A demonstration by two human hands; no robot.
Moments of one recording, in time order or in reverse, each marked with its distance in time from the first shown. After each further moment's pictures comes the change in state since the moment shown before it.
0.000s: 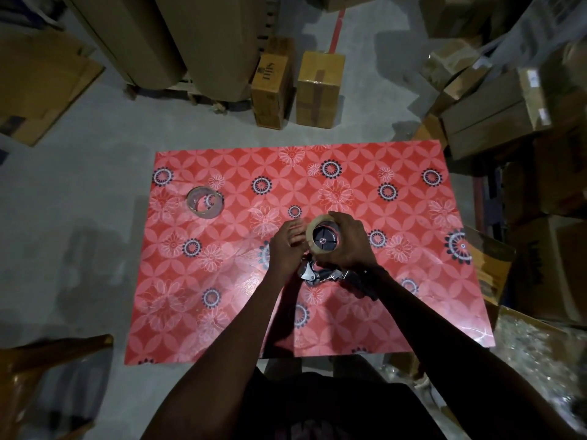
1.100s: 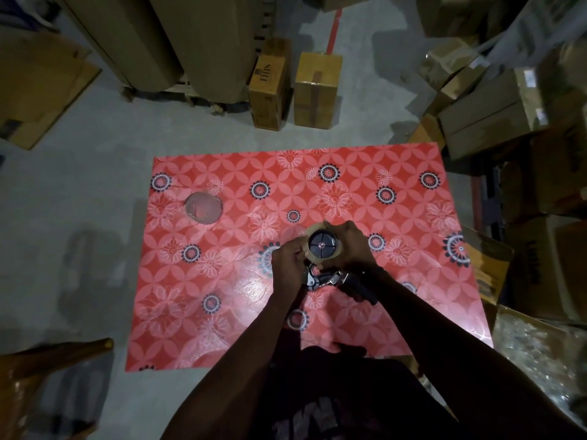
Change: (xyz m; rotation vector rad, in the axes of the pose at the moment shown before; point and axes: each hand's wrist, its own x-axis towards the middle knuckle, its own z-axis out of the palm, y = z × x) left_hand -0.026 0.004 0.013 0.374 0.215 0.296; right_hand 0.003 0.000 -0.008 -0.059 -0.171 0.052
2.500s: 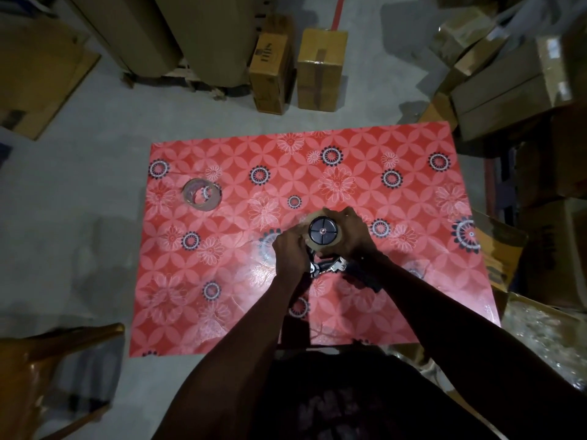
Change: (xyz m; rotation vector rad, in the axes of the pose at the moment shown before) left_hand 0.009 -0.028 0.022 0.223 -0.073 0.002; right_hand 0.008 0.020 0.015 0.022 0.027 -0.046
